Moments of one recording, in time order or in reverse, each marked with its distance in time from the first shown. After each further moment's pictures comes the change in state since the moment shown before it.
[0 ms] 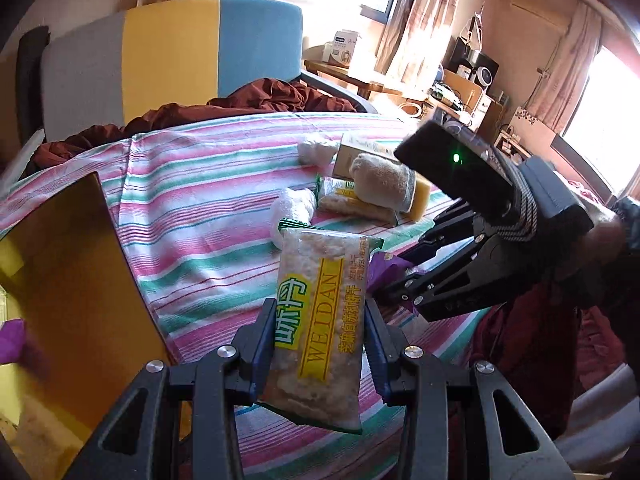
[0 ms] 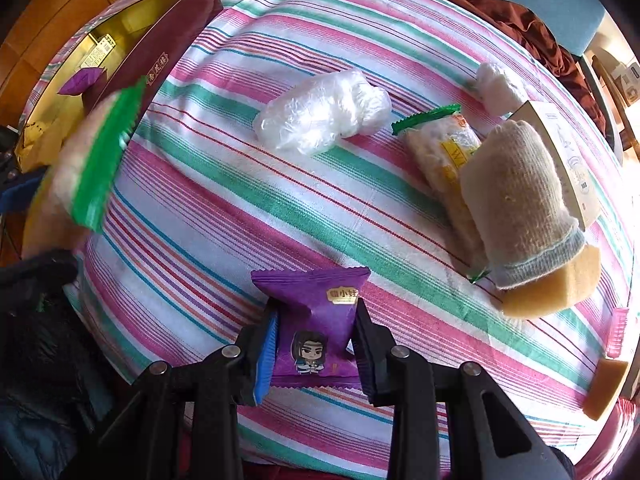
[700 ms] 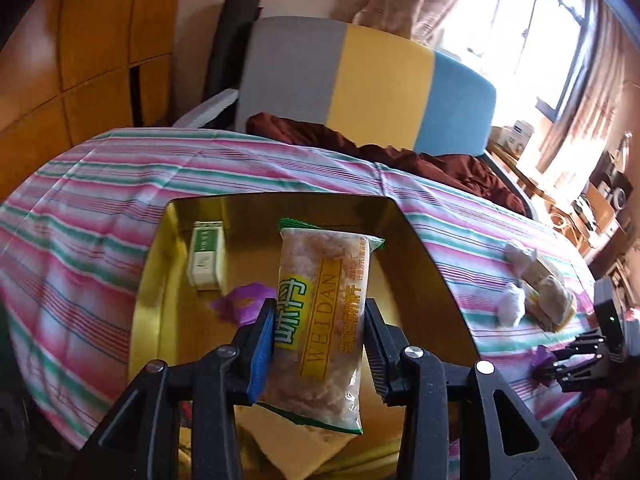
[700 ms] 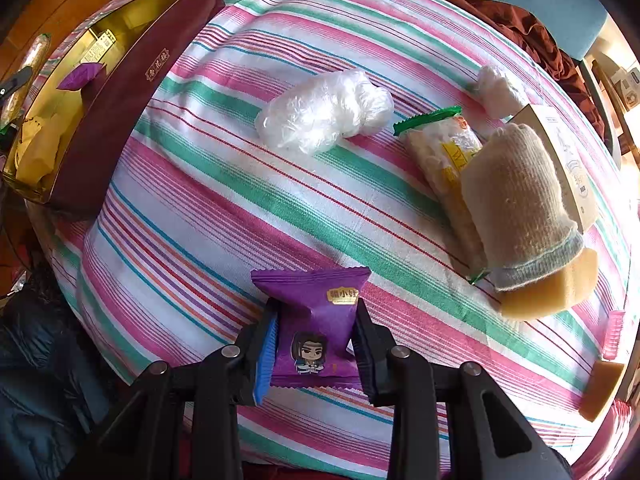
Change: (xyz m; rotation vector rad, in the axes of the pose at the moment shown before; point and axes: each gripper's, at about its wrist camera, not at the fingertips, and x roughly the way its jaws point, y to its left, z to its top) left arm -0.108 0.184 -0.038 -0.447 -0.146 0.435; right arm 0.002 -0.005 -0.010 -0.013 0.003 -0.018
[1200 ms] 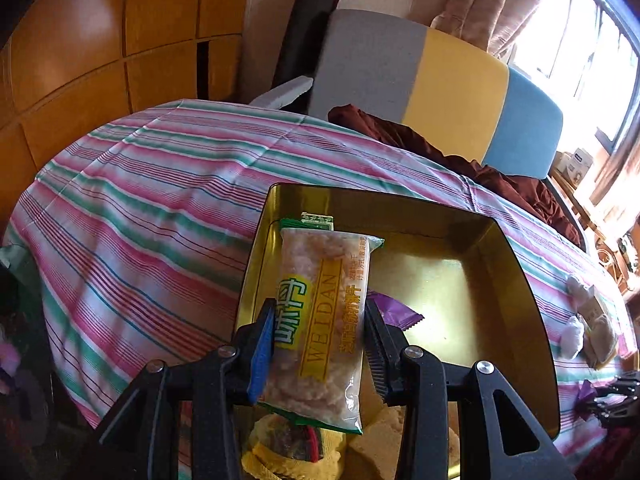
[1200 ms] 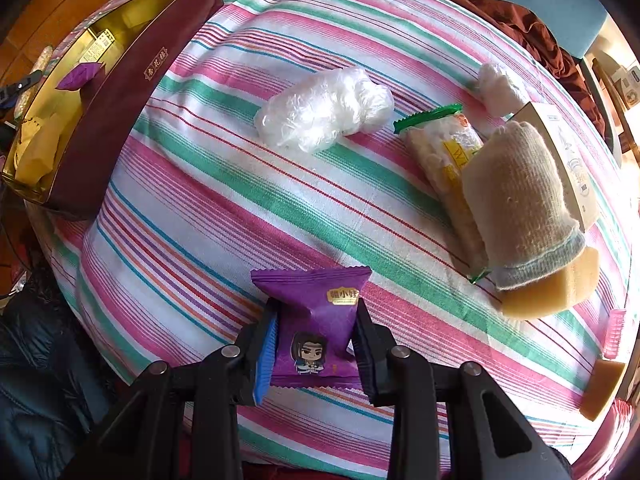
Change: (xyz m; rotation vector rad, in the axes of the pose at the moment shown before) left arm 0.020 0.071 0.002 -0.134 0.022 0.151; right arm 0.002 0.000 0.000 0.004 0.003 0.003
